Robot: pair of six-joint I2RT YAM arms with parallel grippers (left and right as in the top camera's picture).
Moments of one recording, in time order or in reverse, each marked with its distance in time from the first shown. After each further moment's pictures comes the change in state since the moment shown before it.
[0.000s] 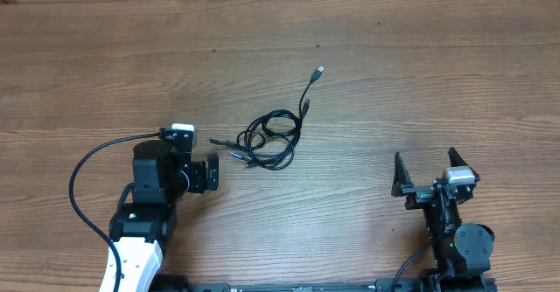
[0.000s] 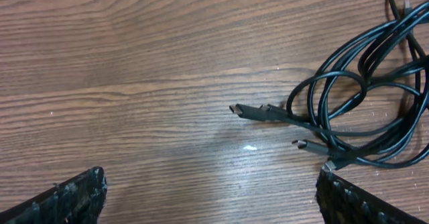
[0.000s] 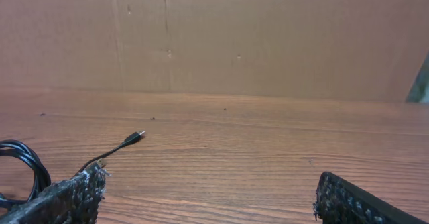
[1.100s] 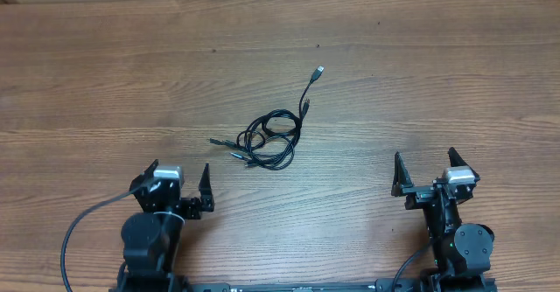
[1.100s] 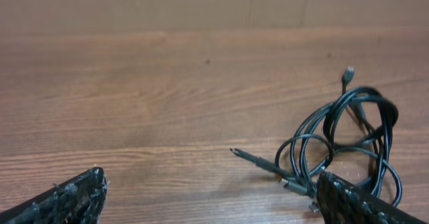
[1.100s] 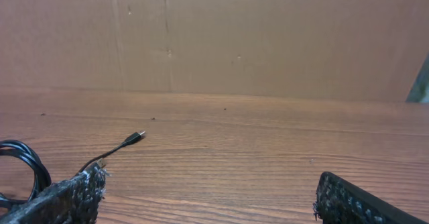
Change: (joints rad) left arm 0.000 -0.723 -0.325 0.087 -0.031 -0.040; right arm 0.001 0.000 0.000 0.000 0.000 0.000
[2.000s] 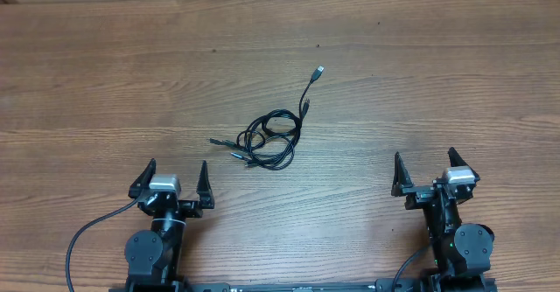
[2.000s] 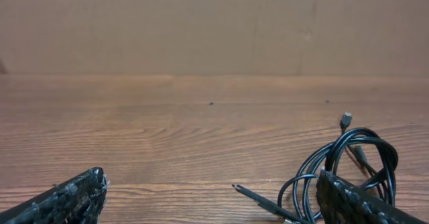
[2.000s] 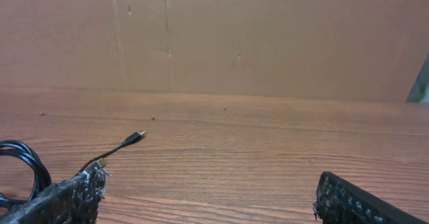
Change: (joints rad) left arm 0.000 -0.222 -0.162 0.152 -0.018 -0.038; right arm 0.000 0.000 0.000 0.000 -0.001 0.000
